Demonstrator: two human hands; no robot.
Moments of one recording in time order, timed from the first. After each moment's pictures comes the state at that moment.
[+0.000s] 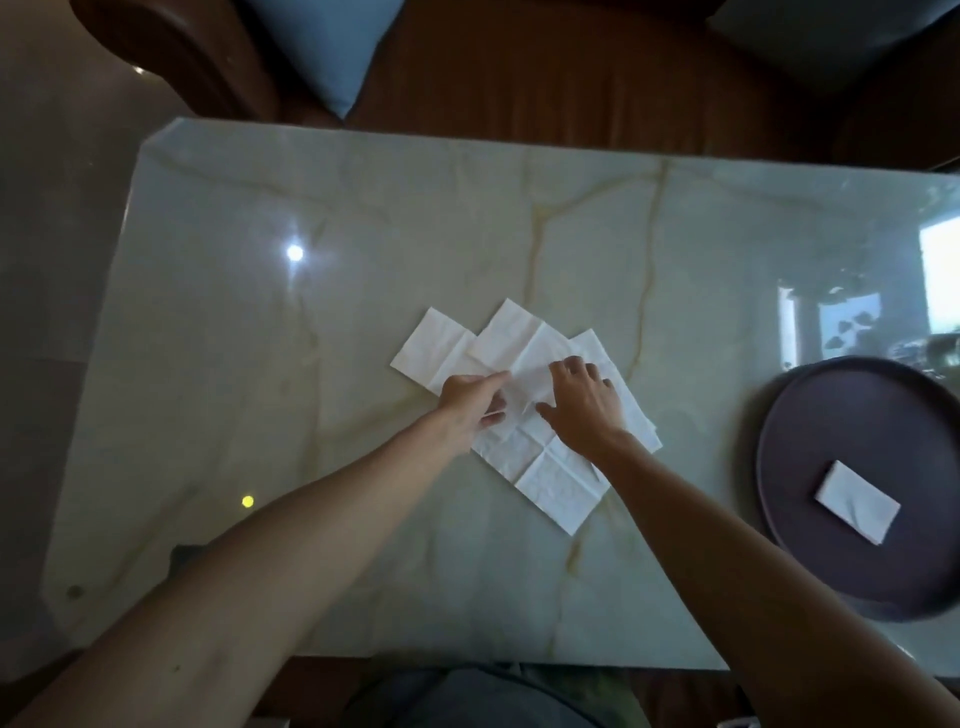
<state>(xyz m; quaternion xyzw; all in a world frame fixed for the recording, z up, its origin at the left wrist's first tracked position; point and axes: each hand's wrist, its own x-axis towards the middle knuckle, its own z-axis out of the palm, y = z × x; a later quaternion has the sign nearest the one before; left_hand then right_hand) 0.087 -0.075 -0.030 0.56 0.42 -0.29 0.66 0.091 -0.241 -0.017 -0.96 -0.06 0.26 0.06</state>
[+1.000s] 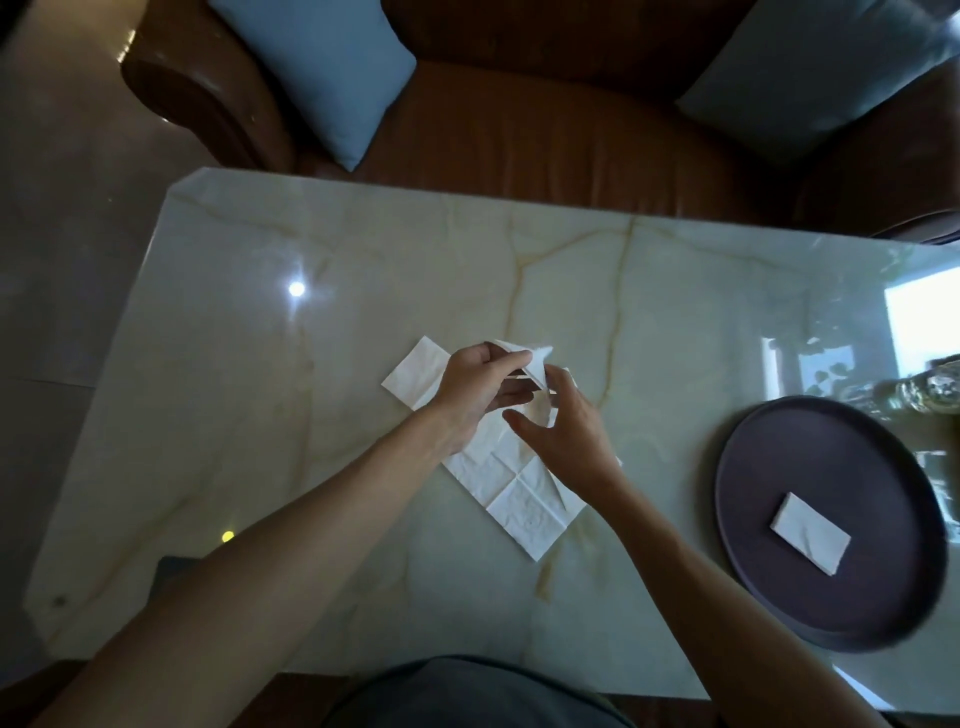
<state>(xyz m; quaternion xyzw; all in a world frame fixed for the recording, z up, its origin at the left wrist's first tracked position) 0.108 -0.096 0.082 0.55 0.26 -0.24 0.76 0.069 -0.247 0.056 -0.89 0.02 0.18 0.42</state>
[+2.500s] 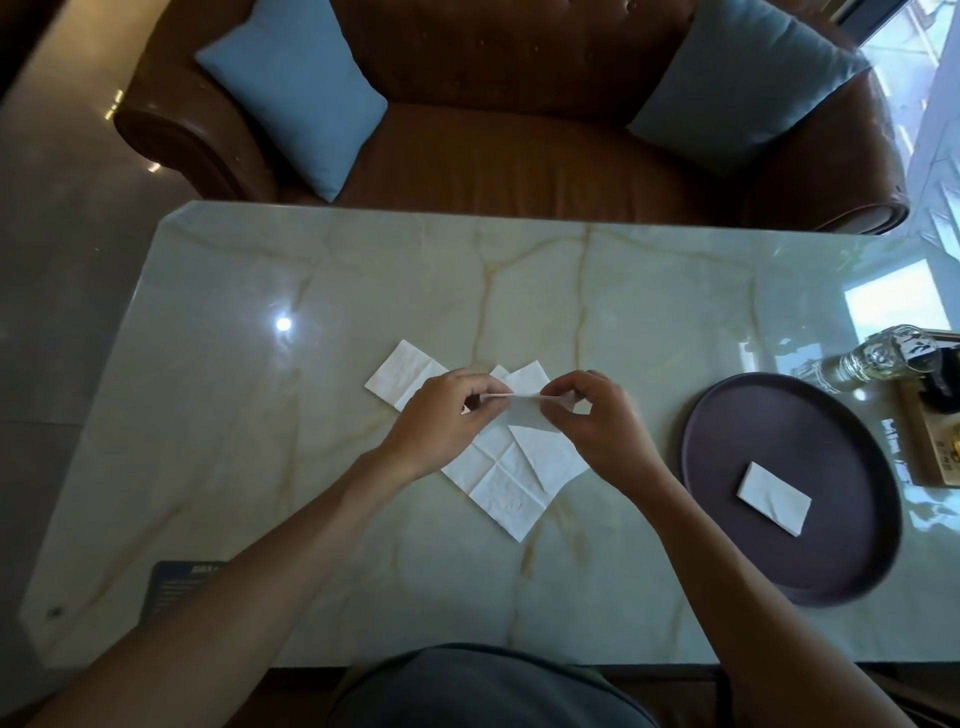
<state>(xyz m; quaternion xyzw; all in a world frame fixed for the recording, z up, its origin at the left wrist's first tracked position) 0.042 -0.086 0.116 0.86 -0.07 -0.12 0.48 0.036 -0.299 0.135 -0.88 0.04 0.12 0.45</state>
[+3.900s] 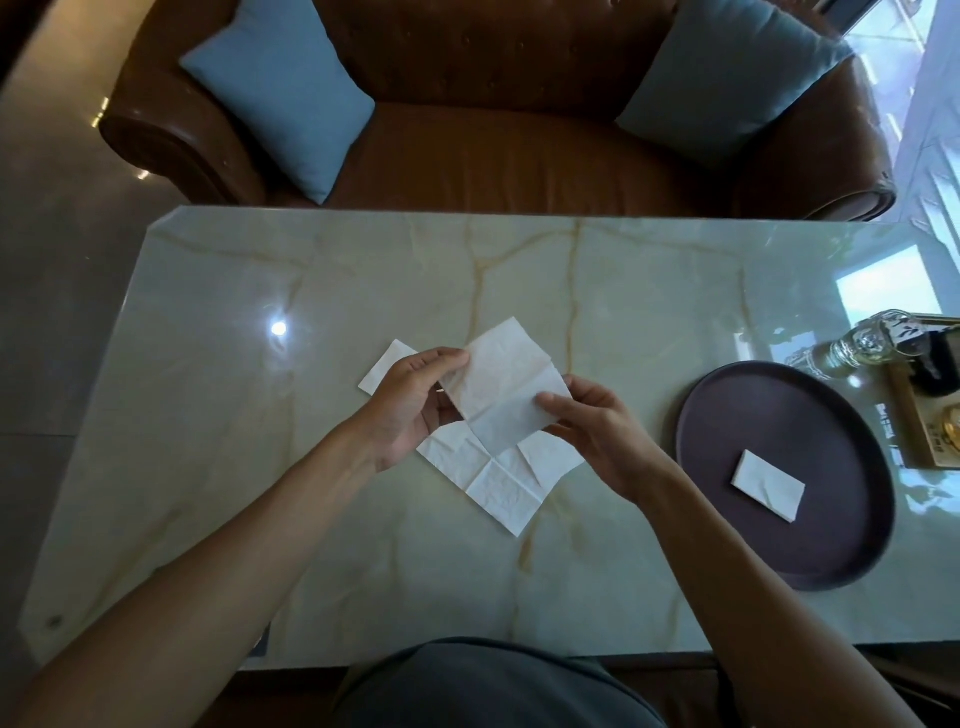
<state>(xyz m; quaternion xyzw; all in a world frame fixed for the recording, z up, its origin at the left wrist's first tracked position) 0.056 -0.069 0.130 0.48 0.17 -0.28 0.82 0.032 -0.315 0.116 -0.56 0.09 0.28 0.78</state>
